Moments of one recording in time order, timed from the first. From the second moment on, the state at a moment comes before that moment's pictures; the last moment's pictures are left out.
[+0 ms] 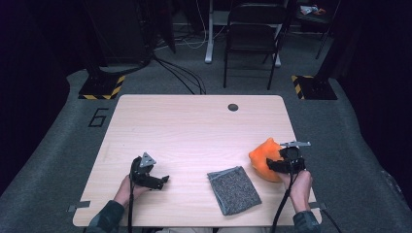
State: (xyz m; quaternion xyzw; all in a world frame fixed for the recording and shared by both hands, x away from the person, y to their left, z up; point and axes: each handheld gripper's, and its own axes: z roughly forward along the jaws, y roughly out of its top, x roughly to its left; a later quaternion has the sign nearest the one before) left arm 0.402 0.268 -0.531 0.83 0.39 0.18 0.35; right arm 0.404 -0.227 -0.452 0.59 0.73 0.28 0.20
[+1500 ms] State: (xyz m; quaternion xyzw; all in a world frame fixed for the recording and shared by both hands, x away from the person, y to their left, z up) left arm 0.400 0.269 -0.530 0.83 0.39 0.17 0.35; right arm 0.428 -0.195 -0.416 0.44 0.79 0.36 0.23
